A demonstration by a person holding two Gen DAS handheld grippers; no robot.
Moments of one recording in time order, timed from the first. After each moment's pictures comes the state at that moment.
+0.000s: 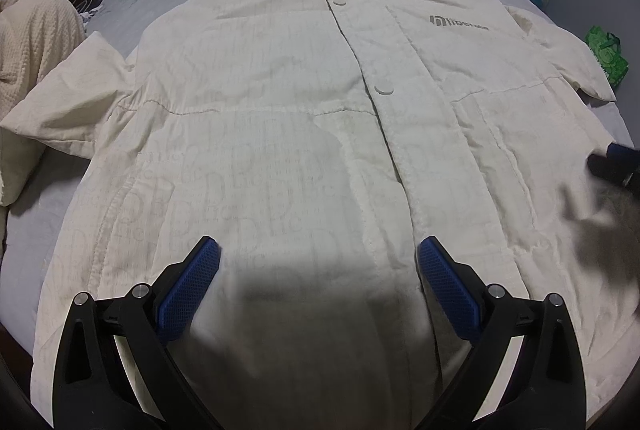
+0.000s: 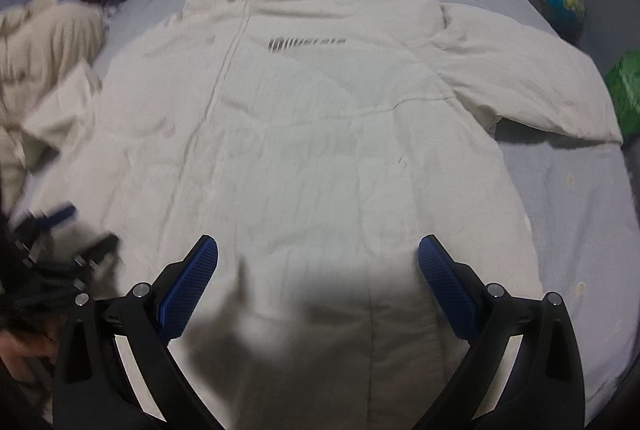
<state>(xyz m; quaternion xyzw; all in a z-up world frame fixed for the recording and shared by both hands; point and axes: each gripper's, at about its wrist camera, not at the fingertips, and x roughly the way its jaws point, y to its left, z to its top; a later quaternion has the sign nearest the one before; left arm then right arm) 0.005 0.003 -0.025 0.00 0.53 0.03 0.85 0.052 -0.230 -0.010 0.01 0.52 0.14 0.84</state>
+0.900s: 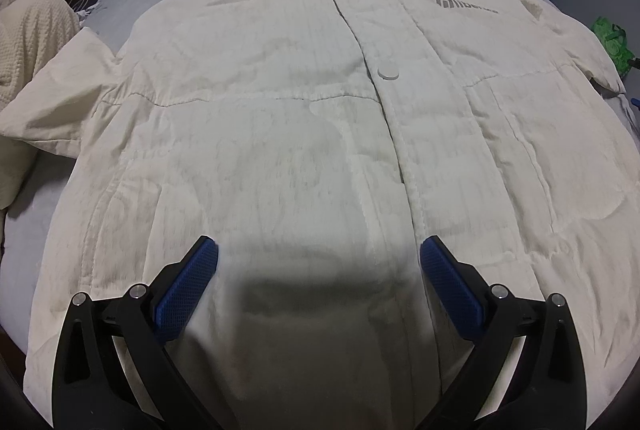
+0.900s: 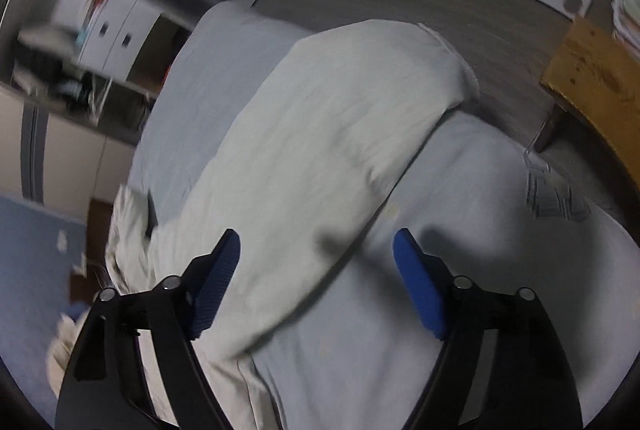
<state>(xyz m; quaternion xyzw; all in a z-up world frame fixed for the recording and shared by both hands) 0.023 0.000 -0.042 0.01 0.54 0.03 0.84 0.168 -0.586 -0.033 0.42 0.43 -0.04 0.80</state>
